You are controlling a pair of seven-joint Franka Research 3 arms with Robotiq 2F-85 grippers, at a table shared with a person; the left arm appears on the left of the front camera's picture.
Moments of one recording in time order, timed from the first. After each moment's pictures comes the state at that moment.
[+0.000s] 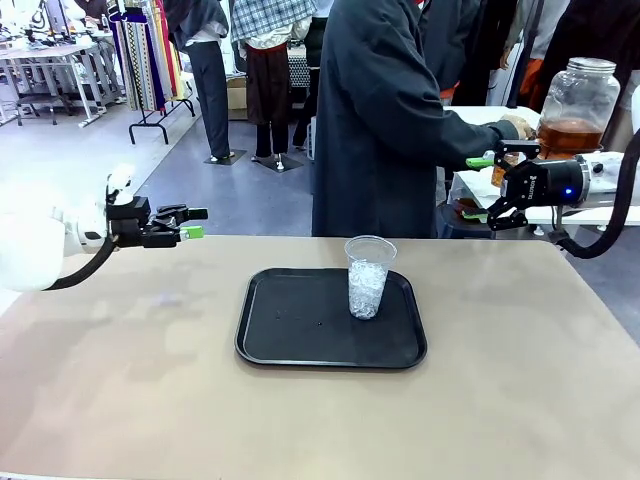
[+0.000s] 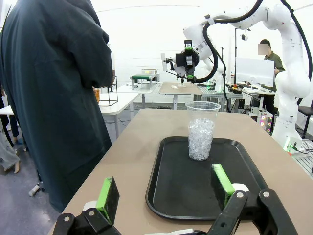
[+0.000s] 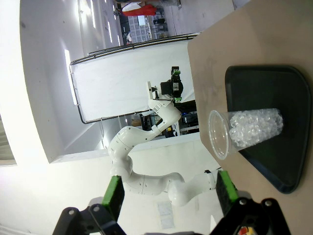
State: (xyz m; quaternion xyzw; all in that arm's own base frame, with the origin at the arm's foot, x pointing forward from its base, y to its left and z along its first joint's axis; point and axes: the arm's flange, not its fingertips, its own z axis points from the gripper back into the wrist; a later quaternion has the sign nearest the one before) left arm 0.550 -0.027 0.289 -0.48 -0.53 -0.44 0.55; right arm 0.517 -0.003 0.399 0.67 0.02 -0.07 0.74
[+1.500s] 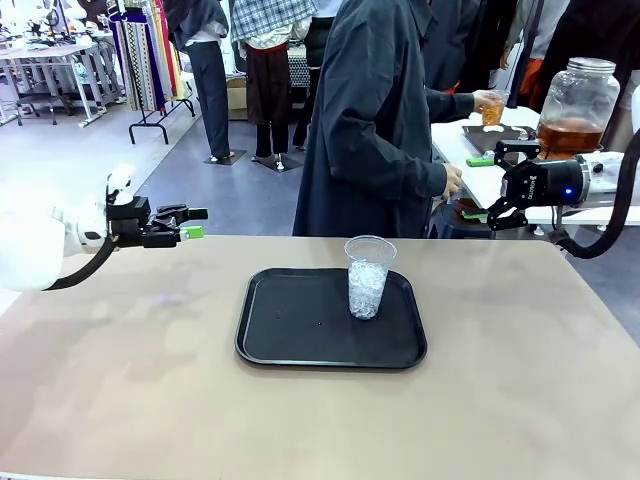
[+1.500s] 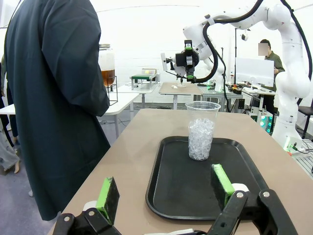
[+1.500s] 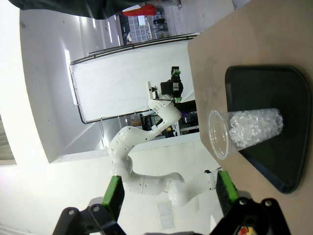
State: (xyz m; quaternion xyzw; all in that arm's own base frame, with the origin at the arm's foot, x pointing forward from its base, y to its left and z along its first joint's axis) left arm 0.550 -0.027 0.289 -0.48 -0.53 -0.44 0.55; right arm 0.517 -0.003 0.399 0.67 0.02 -0.07 0.74
